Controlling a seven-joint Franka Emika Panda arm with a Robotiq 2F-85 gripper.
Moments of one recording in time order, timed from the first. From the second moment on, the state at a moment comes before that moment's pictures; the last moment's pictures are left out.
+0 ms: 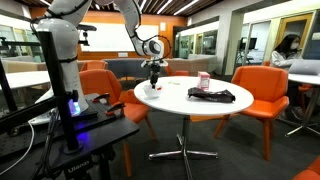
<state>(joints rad) 0.15 0.57 -0.10 -1.97 -0.14 2.17 0.60</state>
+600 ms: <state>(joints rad) 0.16 0.57 -0.13 -1.92 -0.14 2.09 0.60</state>
